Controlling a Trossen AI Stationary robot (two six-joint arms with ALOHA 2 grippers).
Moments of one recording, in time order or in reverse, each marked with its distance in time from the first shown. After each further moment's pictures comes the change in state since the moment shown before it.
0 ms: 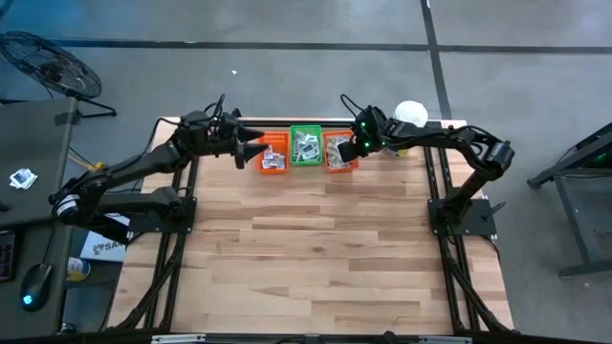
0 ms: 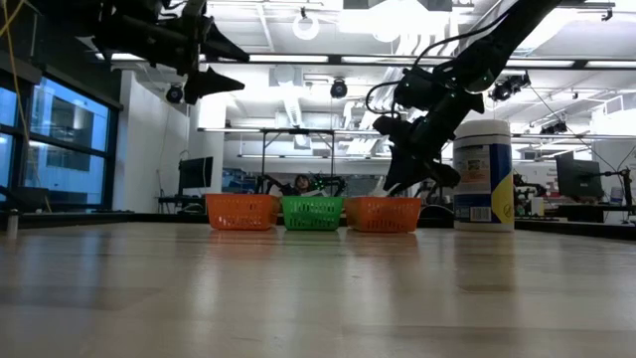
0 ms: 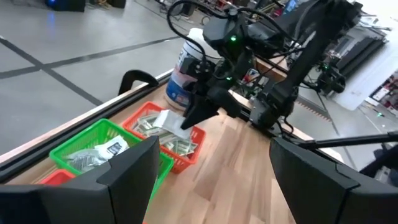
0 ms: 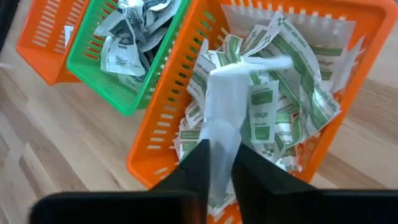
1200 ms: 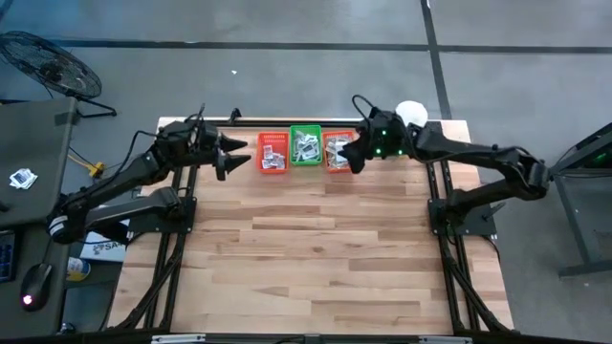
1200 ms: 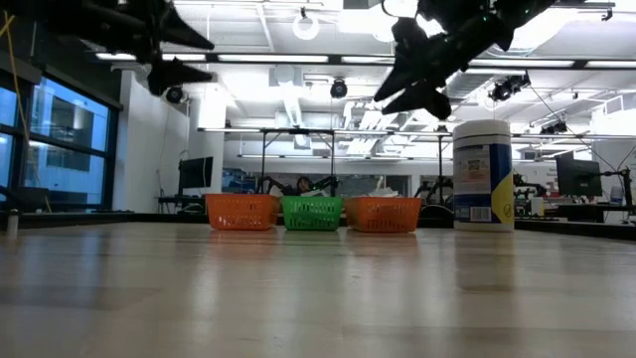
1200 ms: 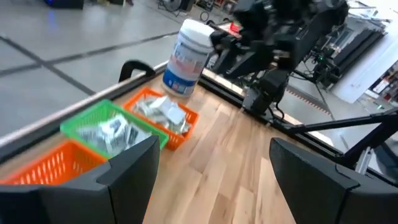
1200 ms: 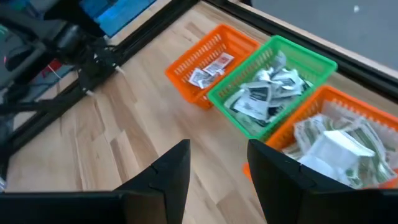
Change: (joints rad) left arm 0.000 -0.288 -0.045 -0.261 0.011 0.032; right arm 0.189 -0.351 0.000 -0.008 0.073 -0.134
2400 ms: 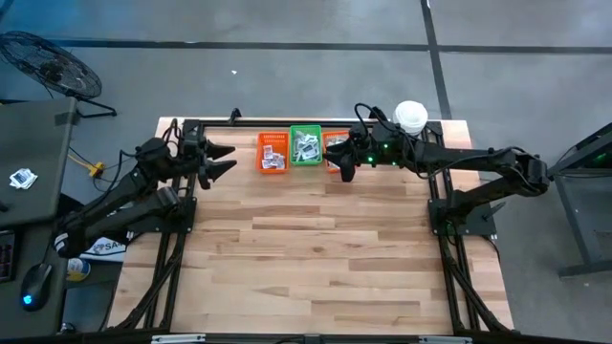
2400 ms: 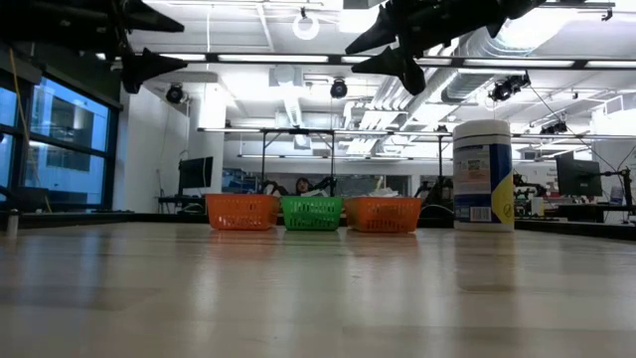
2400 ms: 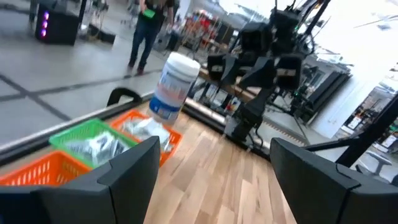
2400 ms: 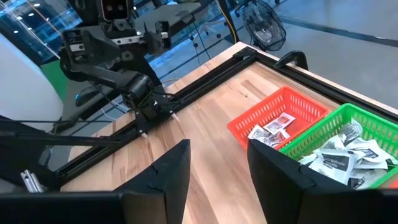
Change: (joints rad) left arm 0.000 -0.324 -0.185 0.043 -0.006 -0.112; right arm 0.187 0.013 -0.002 0.307 0.115 0.054
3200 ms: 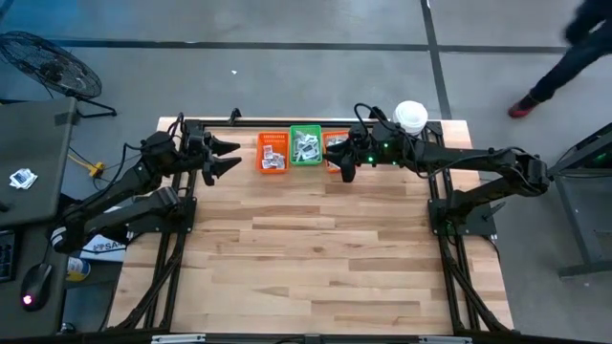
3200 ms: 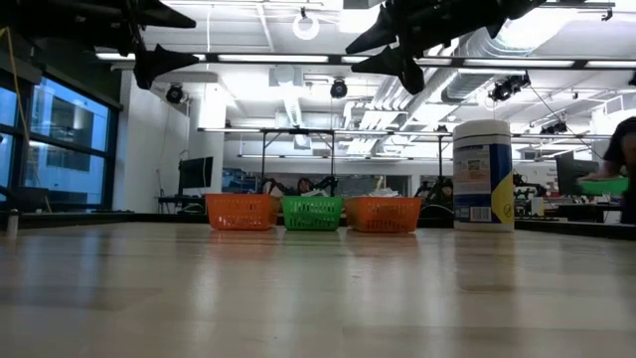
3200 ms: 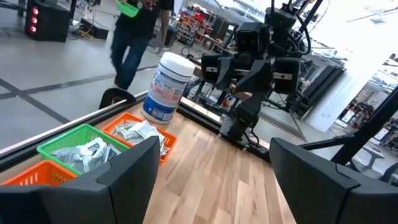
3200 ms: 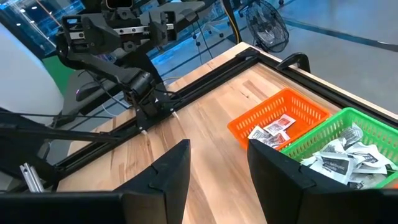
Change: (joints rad) left arm 0.000 0.117 0.055 0.065 0.031 0.011; right arm -0.004 0.000 0.000 0.000 -0.017 -0.035
